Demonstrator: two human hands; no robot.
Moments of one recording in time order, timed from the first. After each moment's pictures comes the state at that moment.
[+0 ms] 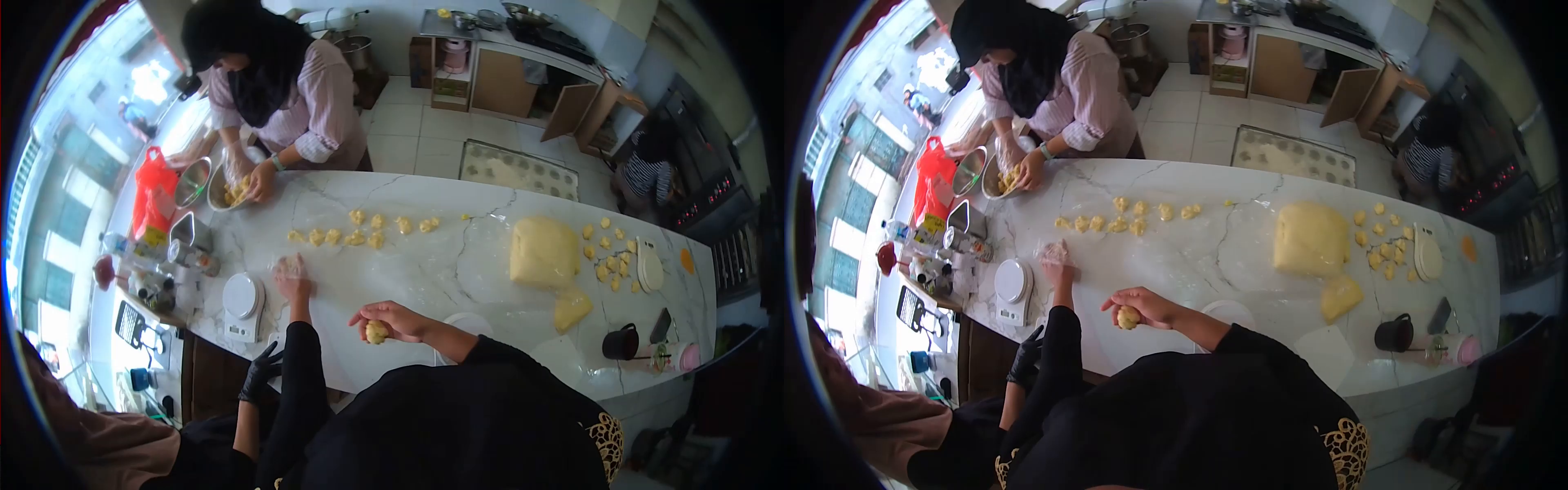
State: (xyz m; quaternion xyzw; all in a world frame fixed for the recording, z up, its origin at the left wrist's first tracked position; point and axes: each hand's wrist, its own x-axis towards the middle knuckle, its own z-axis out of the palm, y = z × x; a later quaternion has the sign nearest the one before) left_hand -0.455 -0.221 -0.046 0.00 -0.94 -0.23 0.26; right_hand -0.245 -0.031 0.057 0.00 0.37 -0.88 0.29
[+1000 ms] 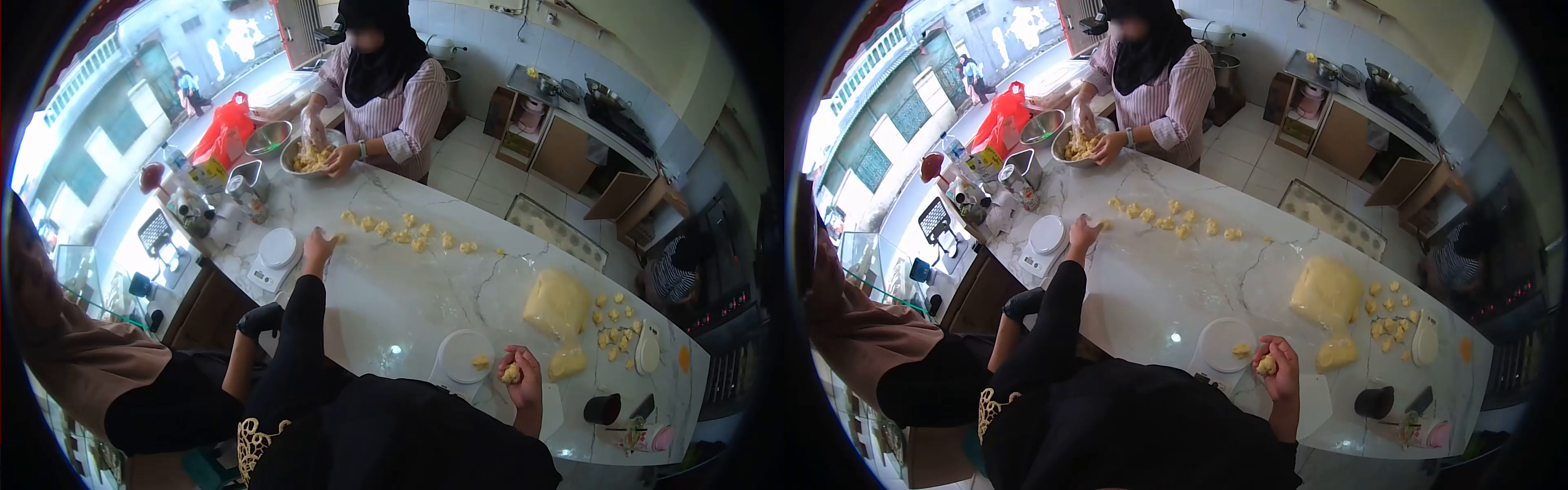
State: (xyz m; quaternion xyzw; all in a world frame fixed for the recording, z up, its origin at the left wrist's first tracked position) left_hand -0.485 -0.270 -0.043 0.05 -0.96 -0.23 0.11; right_hand -0.048 0.073 0.084 0.17 0.45 -0.87 -0.08
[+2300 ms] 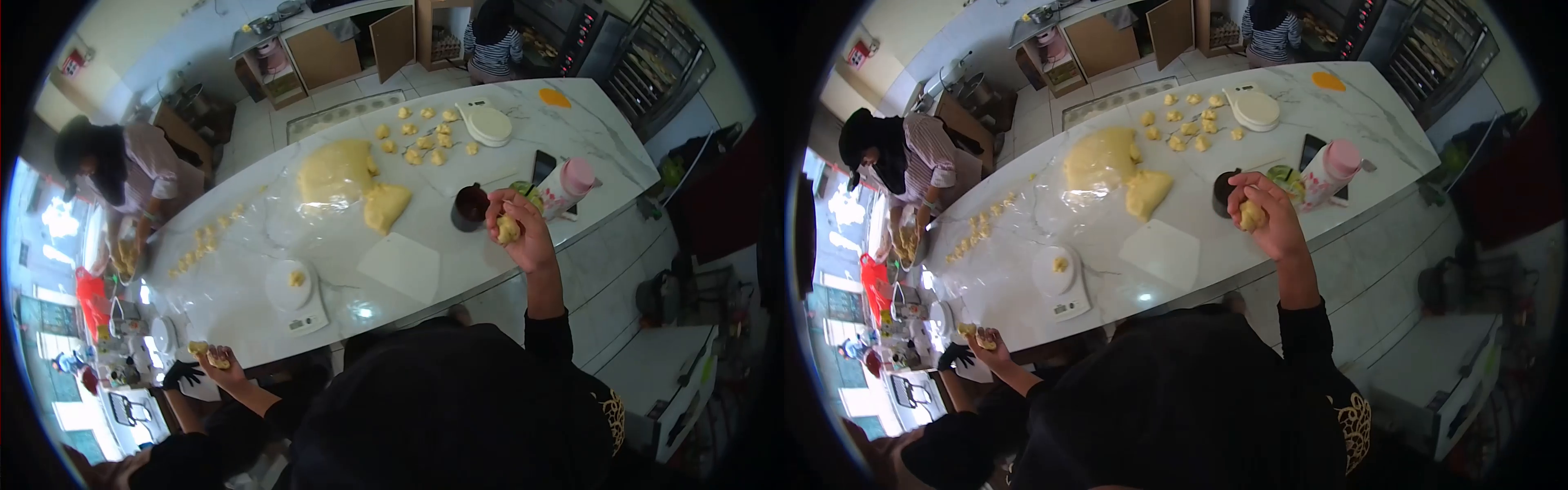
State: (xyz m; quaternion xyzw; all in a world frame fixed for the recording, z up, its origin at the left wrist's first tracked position) left_hand -0.165 -0.232 0.028 -0.09 -0.33 -0.93 -0.15; right_hand 0.239 0.220 0.156 0.17 0.46 -0.80 -0.33
